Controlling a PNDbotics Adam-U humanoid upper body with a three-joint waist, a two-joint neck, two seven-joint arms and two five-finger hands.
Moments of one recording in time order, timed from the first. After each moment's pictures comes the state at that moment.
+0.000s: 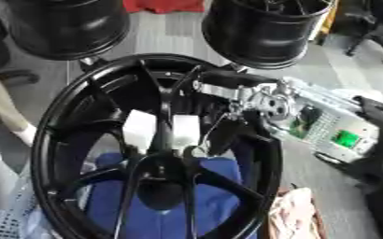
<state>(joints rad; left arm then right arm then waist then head) -0.23 0.45 -0.01 -1.98 0.28 0.05 0.04 -0.73 -0.85 0.75 -1.99 0.14 0.60 0.37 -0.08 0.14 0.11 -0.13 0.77</state>
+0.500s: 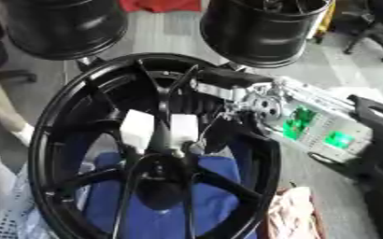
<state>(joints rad) -0.22 0.45 -0.01 -1.98 0.28 0.05 0.04 -0.74 -0.84 0.75 -1.99 0.17 0.63 0.38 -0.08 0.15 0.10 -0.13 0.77</state>
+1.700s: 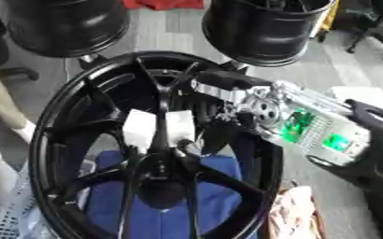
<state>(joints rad) -0.22 0.44 -0.01 -1.98 0.28 0.05 0.05 -0.74 -0.84 0.74 -1.99 0.12 0.63 0.30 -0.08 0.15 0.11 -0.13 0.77</state>
